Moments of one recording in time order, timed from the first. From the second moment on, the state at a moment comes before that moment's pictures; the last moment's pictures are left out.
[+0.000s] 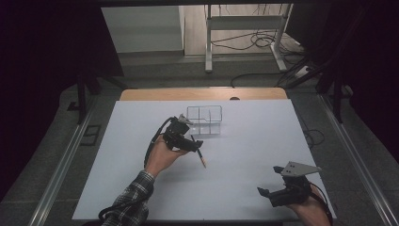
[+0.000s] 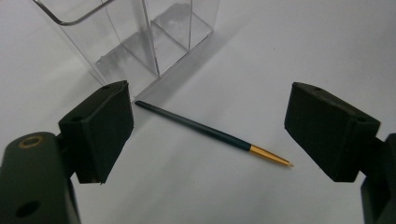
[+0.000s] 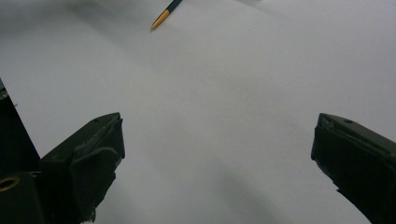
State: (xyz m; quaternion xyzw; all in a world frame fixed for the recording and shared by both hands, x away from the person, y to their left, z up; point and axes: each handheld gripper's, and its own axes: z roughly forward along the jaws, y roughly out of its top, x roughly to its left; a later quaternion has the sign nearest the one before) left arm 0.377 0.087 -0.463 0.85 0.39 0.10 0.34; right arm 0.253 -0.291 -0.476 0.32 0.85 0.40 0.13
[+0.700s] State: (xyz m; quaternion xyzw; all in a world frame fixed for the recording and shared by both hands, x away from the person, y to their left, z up) left arm 0.384 0.071 -0.495 0.85 0.41 0.10 0.31; right arm 0.253 -0.290 -0.477 0.31 0.85 0.39 0.13
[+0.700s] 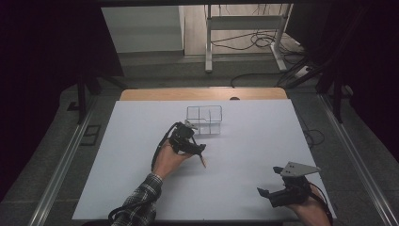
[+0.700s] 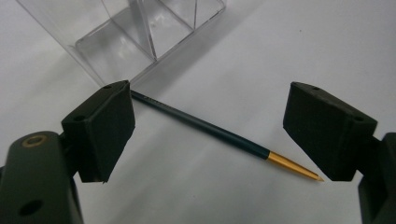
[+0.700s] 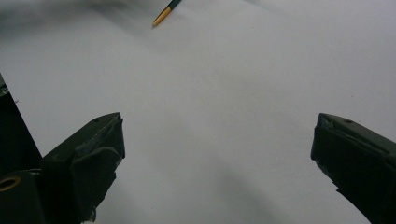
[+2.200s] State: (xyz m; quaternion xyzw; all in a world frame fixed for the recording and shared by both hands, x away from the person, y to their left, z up) left arm 0.377 0.076 -0.515 0.87 0.43 0.08 0.23; right arm 0.253 -0.289 -0.478 0.31 0.86 0.39 0.13
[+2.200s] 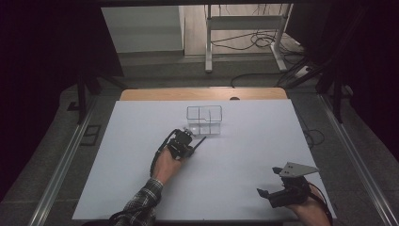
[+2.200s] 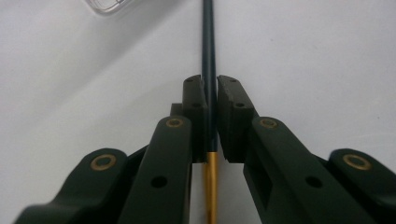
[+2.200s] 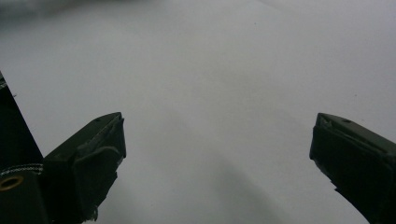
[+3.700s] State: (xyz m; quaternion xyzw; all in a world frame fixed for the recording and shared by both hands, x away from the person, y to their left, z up) left arm 0.334 0.111 -0.461 0.89 0.33 0.05 0.30; right arm 0.253 -0.288 -0.478 0.31 0.86 0.39 0.12
